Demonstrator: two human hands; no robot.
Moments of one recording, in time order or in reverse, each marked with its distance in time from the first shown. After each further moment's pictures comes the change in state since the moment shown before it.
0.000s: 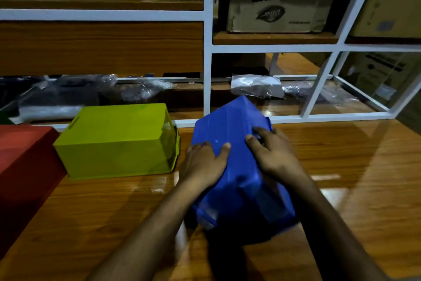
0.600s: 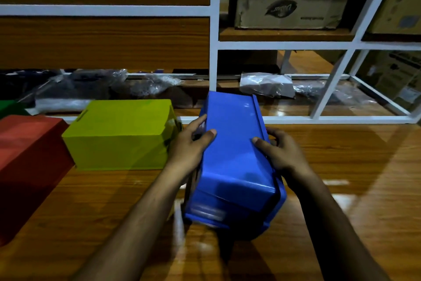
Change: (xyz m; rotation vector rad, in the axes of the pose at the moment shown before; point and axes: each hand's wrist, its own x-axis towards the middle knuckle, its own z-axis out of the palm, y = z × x) left_hand -0.004 -0.002 -0.029 -0.928 0.045 0.047; right_hand 0.005 0.012 -0.008 0.615 -0.129 0.211
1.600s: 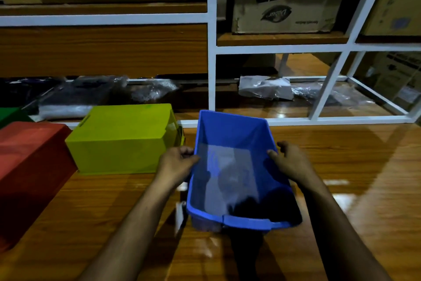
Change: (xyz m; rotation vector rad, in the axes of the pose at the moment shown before) left_hand -0.009 -0.025 -0.027 0.402 0.099 -0.206; right_hand 0.035 0.053 -0.024 -0.538 0.110 0.024
